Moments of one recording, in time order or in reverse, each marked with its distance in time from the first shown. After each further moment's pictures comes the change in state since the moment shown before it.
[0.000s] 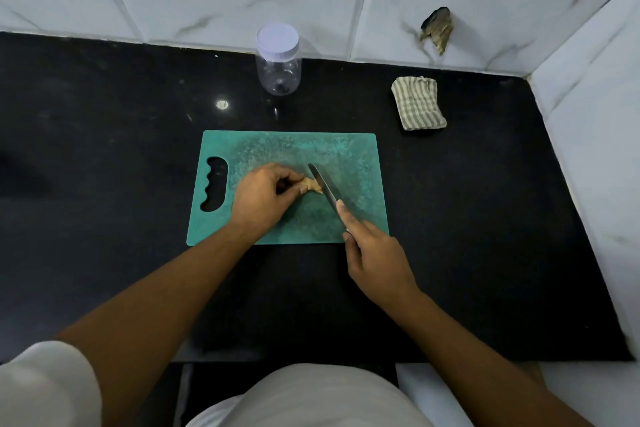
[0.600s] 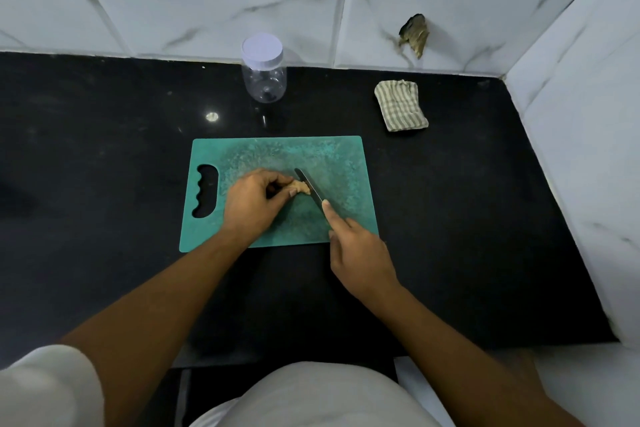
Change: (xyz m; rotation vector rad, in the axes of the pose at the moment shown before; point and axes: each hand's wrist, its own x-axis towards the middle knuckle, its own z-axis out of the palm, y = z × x) left_hand -0.003 -0.001 0.003 0.023 0.053 0.015; right_hand 0.004 -0.014 0.006 -0.097 -0.039 0.109
